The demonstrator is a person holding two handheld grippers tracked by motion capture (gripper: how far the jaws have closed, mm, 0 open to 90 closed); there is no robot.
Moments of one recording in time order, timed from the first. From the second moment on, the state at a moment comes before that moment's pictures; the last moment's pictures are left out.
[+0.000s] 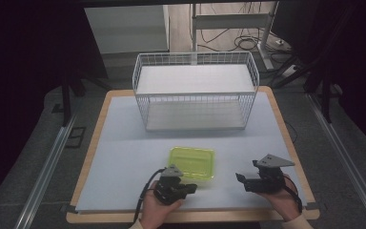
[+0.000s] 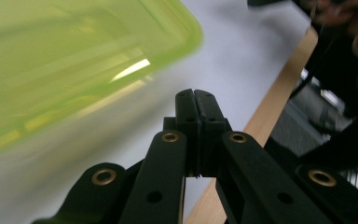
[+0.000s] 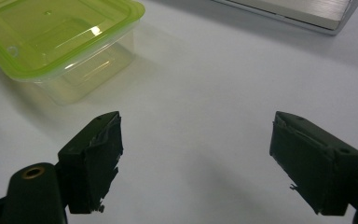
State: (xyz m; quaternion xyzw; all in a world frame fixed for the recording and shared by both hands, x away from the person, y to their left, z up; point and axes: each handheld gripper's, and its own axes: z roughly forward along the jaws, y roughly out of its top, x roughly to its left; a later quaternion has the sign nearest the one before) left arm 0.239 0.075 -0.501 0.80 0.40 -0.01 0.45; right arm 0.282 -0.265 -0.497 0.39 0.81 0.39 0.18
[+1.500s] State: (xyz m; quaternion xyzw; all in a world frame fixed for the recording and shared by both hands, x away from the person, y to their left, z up) left arm 0.280 0.113 -0.534 0.79 0.46 0.00 0.40; right arm 0.283 -0.262 -0.500 0.38 0.82 0.38 0.18
